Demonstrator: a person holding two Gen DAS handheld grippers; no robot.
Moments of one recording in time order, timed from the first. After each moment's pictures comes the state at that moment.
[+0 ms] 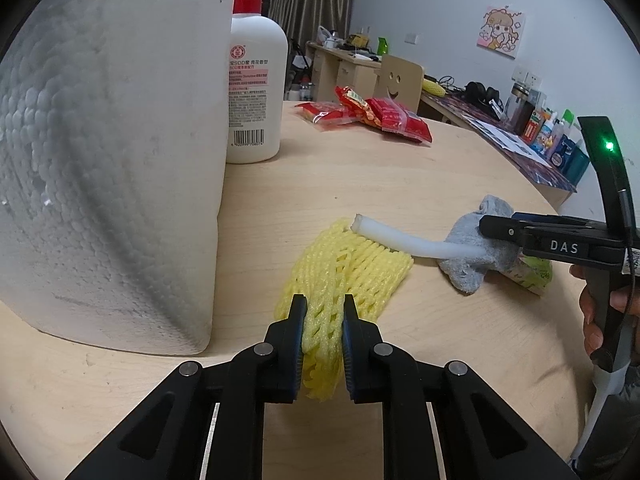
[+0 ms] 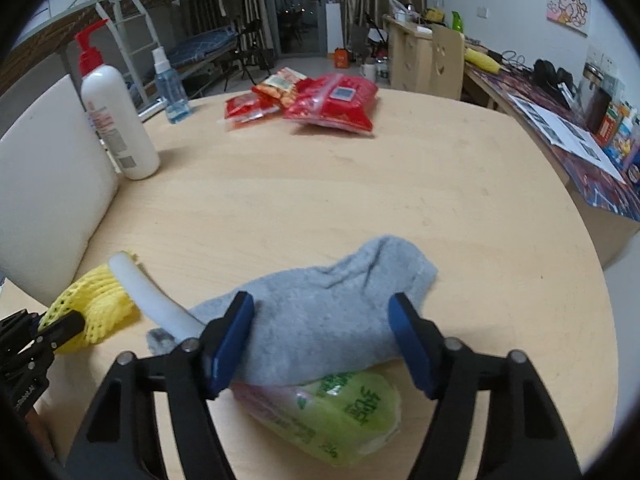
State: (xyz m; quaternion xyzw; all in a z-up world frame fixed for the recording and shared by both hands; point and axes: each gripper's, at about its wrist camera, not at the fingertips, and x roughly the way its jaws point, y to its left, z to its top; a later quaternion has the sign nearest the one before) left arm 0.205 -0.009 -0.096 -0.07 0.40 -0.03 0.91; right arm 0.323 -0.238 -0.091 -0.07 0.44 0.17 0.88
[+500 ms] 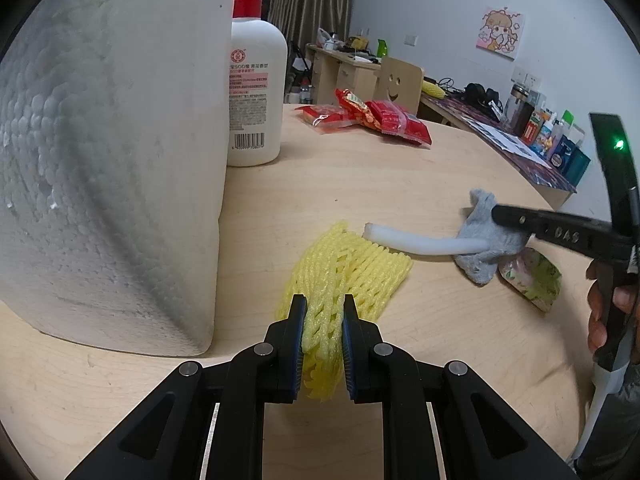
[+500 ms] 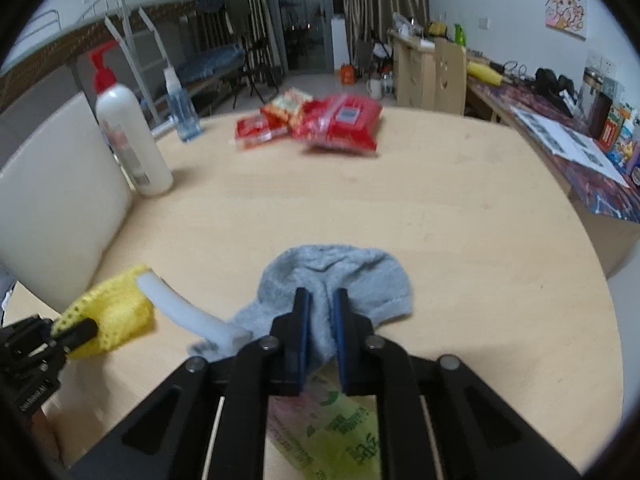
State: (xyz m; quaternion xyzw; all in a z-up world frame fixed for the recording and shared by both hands) left arm 0.206 -0.009 -0.095 -0.07 0.40 -0.03 0.91; right arm 0.314 -0.244 -0.077 -0.05 0.41 0.20 0.89
